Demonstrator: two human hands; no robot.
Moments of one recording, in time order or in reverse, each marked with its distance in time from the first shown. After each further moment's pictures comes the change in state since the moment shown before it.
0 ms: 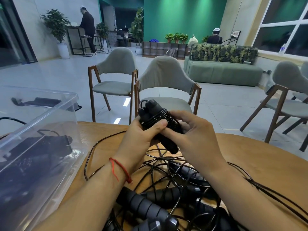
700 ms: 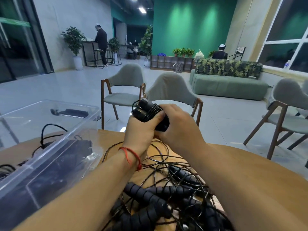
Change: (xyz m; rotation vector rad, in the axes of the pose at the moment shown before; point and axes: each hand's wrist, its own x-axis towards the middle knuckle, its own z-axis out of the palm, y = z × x) left_hand -0.013 0.064 0.023 0.053 0.320 0.095; right_hand 0.037 -0.053 0.012 -0.574 -0.074 -0.283
